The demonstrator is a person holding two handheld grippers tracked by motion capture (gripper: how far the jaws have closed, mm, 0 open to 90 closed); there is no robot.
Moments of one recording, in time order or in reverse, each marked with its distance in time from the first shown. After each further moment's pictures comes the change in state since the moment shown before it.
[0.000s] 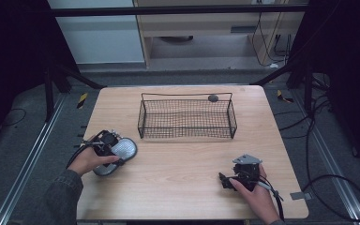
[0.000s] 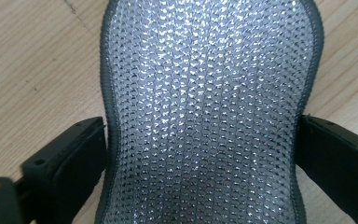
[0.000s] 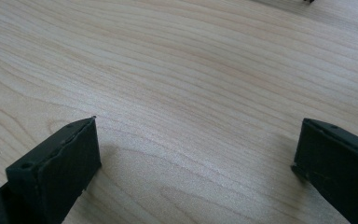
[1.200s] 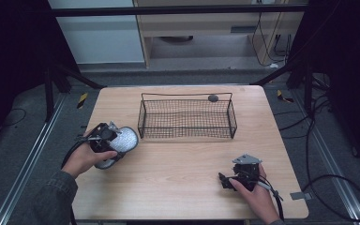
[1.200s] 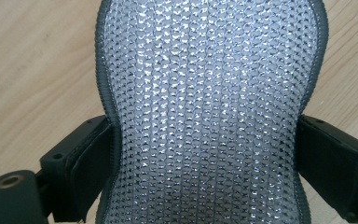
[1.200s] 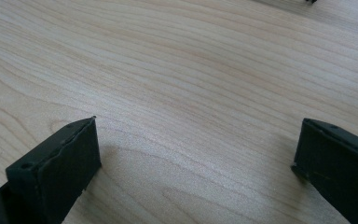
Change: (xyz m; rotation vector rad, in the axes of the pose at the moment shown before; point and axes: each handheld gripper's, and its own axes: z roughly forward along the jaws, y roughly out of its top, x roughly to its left) left arm -0.019 0.015 -0.058 -0.154 0.080 0.101; right arm 0.001 0.000 0.000 0.002 0.004 -0.002
